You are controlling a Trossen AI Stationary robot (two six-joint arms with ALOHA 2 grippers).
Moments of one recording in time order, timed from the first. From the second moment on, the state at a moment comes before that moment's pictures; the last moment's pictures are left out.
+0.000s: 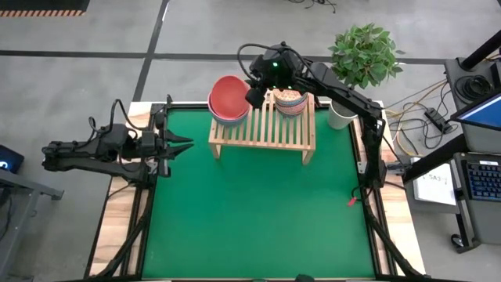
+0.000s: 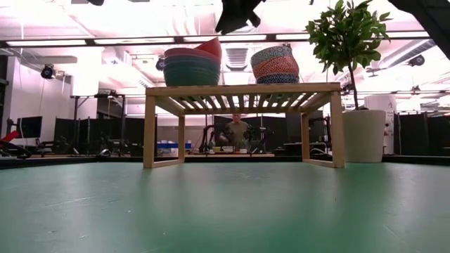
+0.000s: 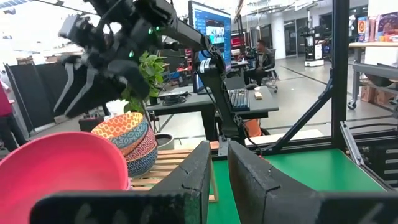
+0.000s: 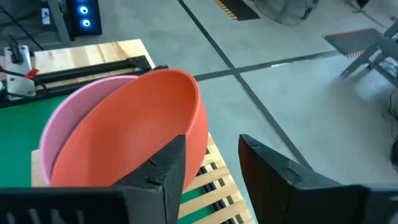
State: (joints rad) left arm -0.05 0.52 0.70 -0.10 -0.15 0.18; right arm -0.41 1.96 2.35 -0.90 0.16 -0.13
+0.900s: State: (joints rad) left arm -0.05 0.59 0.70 -0.07 -0.15 0.14; right arm -0.41 1.90 2.19 -0.80 0.08 -0.18
